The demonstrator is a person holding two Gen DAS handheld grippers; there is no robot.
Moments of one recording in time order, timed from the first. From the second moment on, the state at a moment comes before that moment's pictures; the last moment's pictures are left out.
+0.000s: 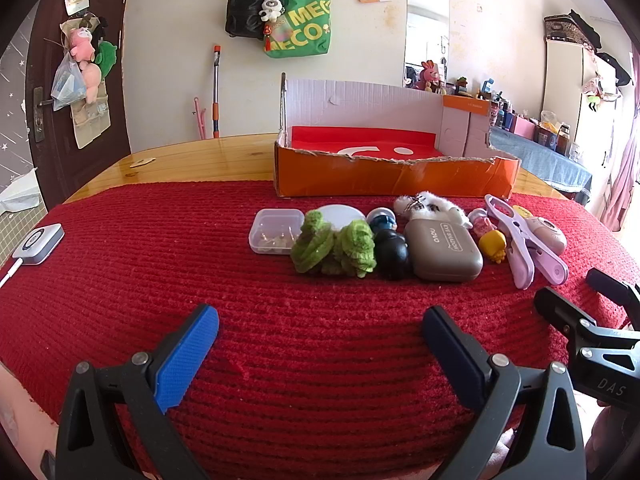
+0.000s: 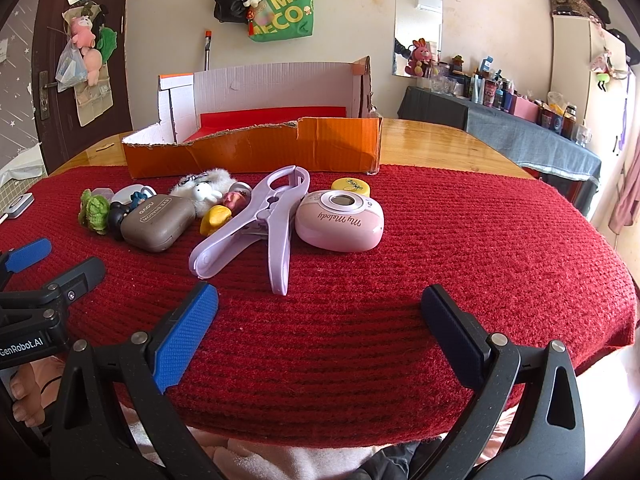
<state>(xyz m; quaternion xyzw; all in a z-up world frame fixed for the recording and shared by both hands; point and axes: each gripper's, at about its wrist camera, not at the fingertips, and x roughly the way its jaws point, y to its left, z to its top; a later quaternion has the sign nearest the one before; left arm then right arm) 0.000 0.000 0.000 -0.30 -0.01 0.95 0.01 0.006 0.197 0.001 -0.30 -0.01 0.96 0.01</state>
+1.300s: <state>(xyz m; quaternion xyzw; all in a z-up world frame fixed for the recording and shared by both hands) -0.072 -0.056 0.055 -0.37 -0.03 0.93 0.04 -0.045 0.234 0.050 -0.33 0.02 0.94 0.01</state>
